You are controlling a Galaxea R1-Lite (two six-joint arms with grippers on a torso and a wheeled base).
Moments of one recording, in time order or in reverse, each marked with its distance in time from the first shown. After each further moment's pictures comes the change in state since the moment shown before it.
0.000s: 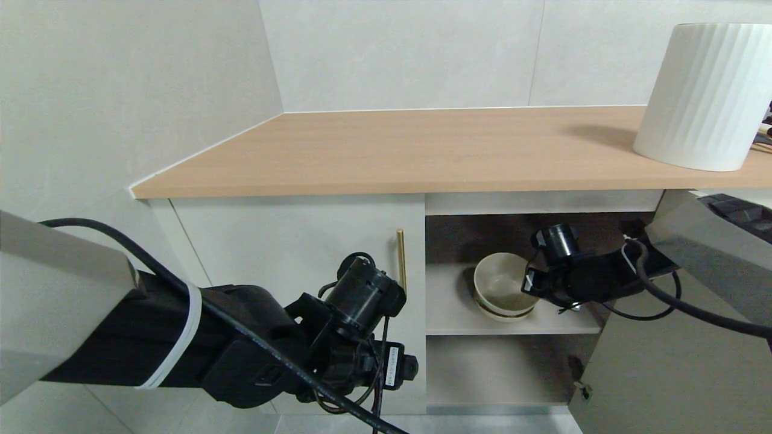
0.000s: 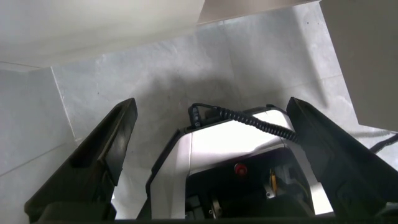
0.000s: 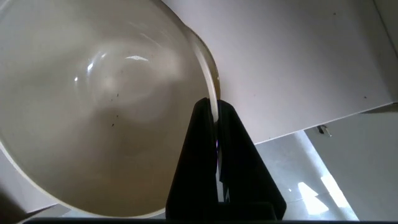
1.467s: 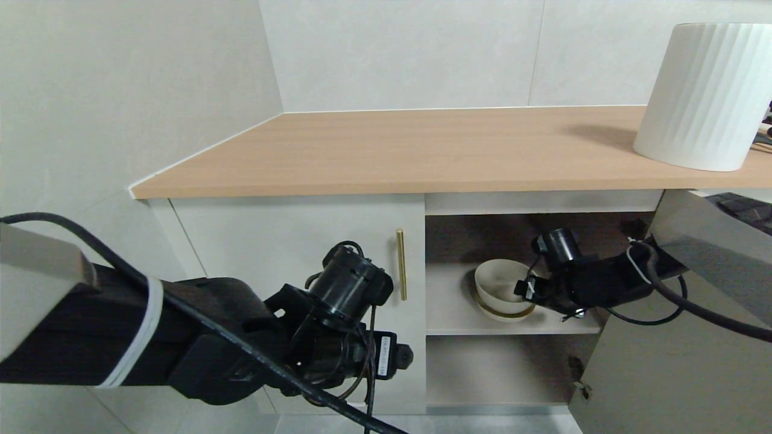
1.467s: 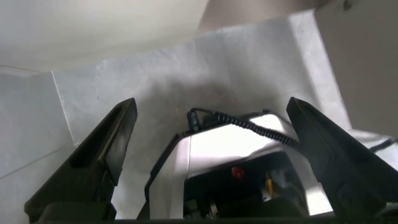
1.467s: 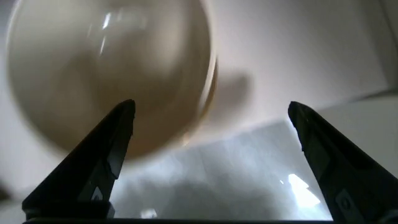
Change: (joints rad) left arm 0.024 -0.062 0.010 0.001 0.000 -0.003; right arm 0.020 -0.048 0.078 0.013 0.022 -0.036
